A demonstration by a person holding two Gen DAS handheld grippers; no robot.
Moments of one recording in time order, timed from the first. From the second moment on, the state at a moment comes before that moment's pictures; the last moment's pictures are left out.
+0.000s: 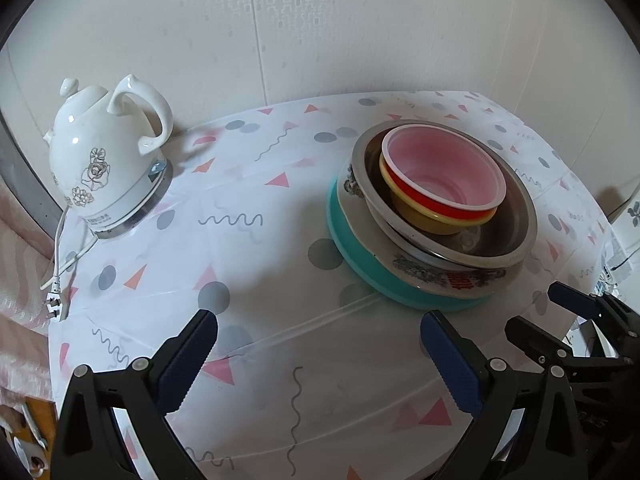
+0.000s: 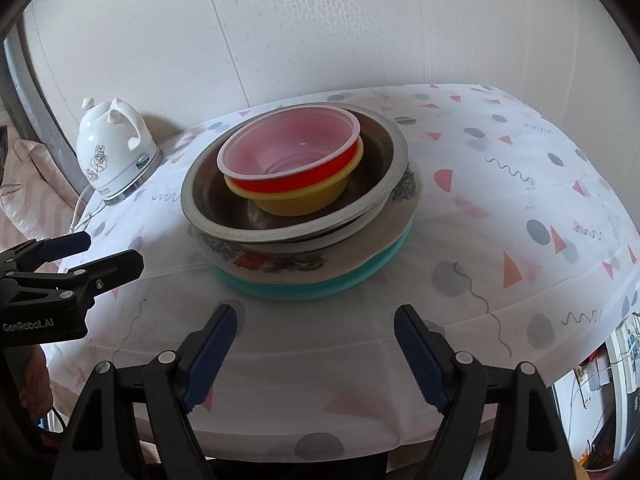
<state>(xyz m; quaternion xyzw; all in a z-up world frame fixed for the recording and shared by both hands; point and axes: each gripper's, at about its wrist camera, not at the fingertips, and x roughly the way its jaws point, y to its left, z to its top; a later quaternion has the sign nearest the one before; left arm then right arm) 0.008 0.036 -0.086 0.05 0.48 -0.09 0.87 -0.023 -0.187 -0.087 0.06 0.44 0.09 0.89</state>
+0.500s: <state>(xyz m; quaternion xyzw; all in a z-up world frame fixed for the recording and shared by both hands) 0.005 0.036 -0.083 0.06 0.47 -0.08 0.87 -0.024 -0.191 -0.087 0.06 0.45 0.09 0.89</state>
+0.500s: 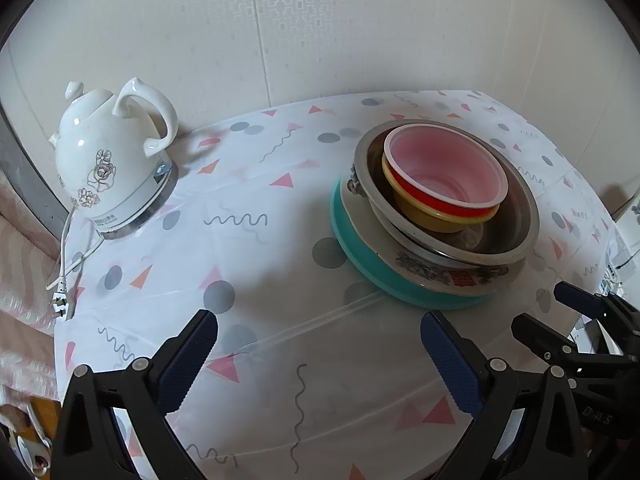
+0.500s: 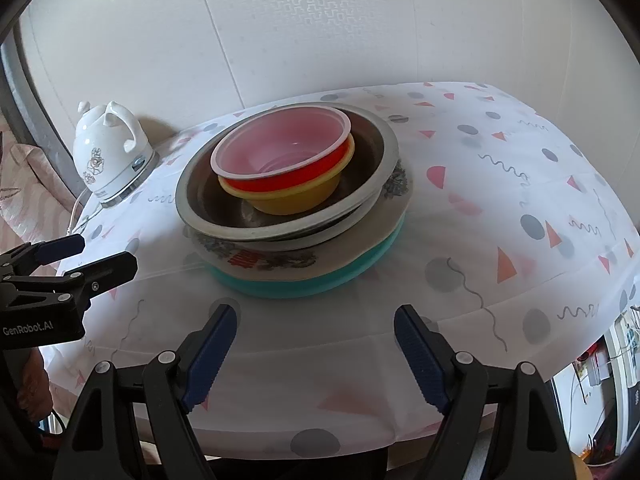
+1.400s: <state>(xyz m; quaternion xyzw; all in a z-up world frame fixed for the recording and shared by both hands) 0.004 0.022 -0.080 0.06 0.47 -0.10 0.87 -0.024 -0.200 -0.088 0.07 0.45 0.08 0.89</state>
